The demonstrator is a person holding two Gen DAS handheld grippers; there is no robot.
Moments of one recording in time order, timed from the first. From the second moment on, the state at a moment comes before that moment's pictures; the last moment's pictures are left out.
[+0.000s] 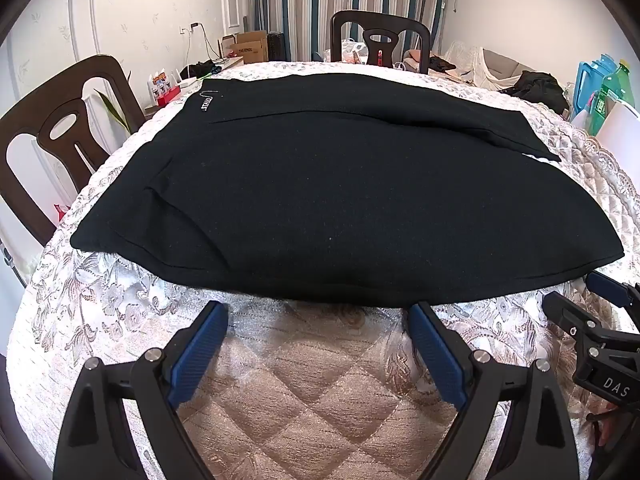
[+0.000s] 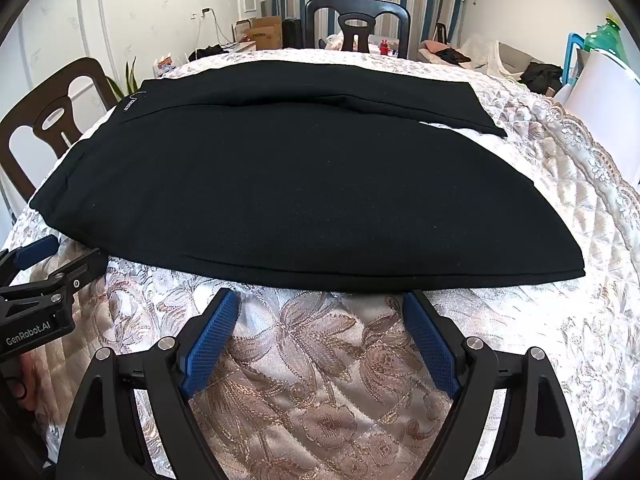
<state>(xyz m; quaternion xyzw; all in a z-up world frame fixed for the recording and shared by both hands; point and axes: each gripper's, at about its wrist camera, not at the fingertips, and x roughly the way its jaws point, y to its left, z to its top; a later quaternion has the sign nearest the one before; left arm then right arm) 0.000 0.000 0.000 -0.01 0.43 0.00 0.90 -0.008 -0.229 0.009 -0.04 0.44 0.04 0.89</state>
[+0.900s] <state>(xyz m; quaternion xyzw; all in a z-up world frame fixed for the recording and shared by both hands) 0.000 0.000 0.000 -0.01 0.43 0.01 0.90 -0.008 -0.229 0.009 -0.04 0.44 0.04 0.89</state>
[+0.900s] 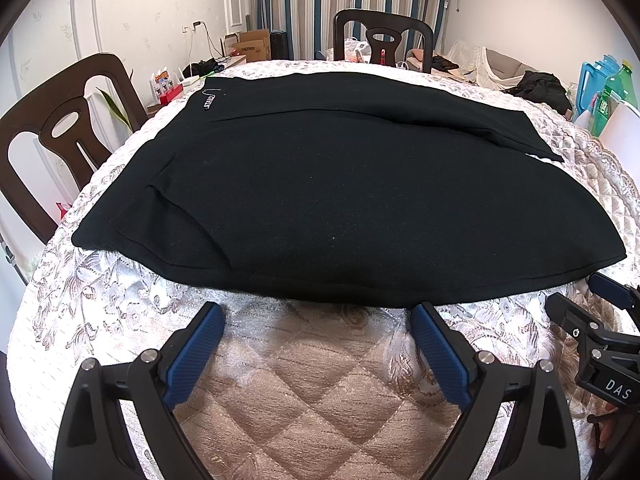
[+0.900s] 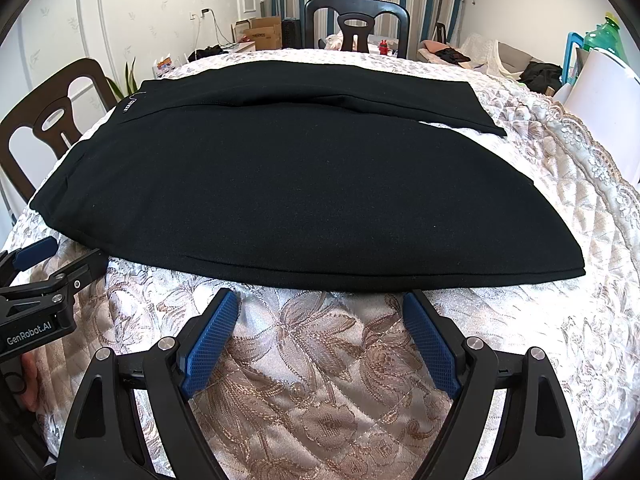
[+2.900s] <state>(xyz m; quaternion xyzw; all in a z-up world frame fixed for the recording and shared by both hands) -0.001 0.023 0.011 0.00 0.47 -0.10 0.88 -0.003 -0.245 0.017 0.01 0.47 0.11 0.88</state>
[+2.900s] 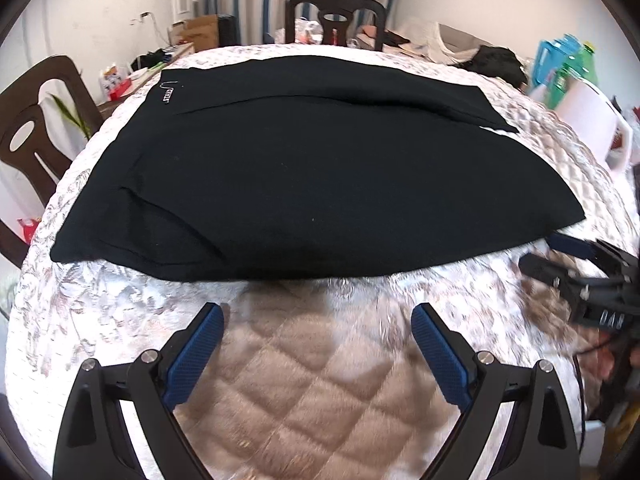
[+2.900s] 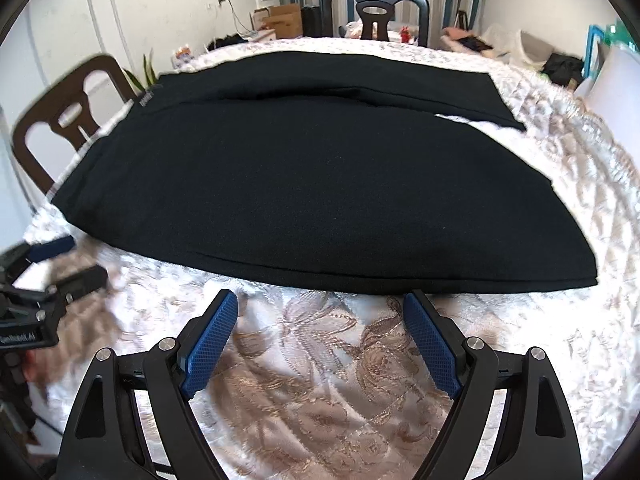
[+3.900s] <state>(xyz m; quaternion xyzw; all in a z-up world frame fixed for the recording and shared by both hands) 0.198 0.043 0.078 0.08 0.34 -0.10 0.93 0.195 -0.265 0.084 -0.07 0.33 0.15 0.93</state>
